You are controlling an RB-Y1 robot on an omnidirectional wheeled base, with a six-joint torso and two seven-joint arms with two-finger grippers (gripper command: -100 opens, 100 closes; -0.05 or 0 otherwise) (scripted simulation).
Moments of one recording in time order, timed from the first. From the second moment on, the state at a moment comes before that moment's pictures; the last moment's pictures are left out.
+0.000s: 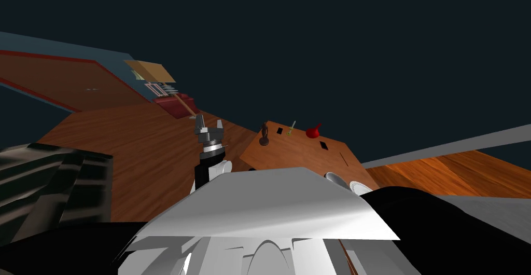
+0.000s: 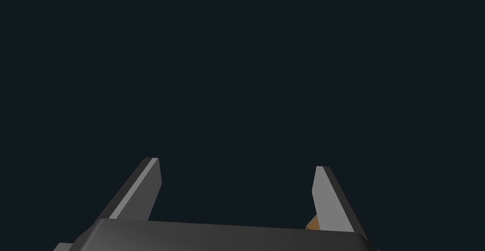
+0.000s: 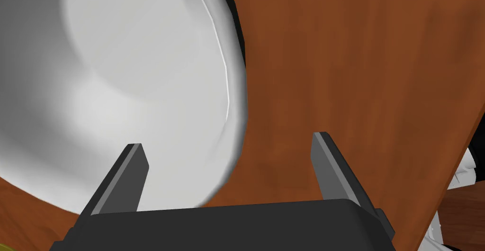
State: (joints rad) left arm 0.51 -0.04 -0.05 -2.40 0.11 -0.39 0.05; right arm 0.65 -1.14 0.49 -1.20 1.06 -0.21 0.51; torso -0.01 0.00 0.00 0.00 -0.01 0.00
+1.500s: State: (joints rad) left arm 0.51 -0.04 -0.05 -2.40 0.11 -0.39 0.05; right arm 0.39 -1.07 0.61 -0.92 0.99 -0.32 0.47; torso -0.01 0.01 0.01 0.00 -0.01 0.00
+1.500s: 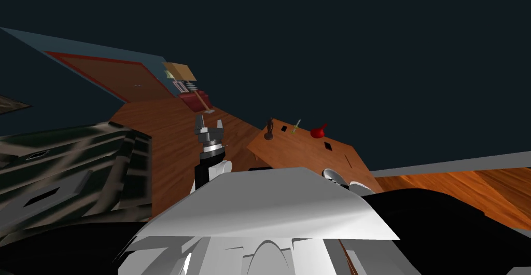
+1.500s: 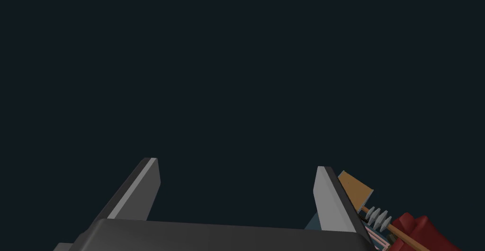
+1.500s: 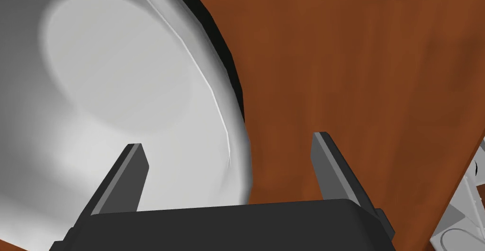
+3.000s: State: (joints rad) left arm 0.51 -0.04 -0.05 -2.40 0.11 -0.39 0.05; right arm 0.04 -0.98 0.77 -0.48 0.89 -0.48 0.44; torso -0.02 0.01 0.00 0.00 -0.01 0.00
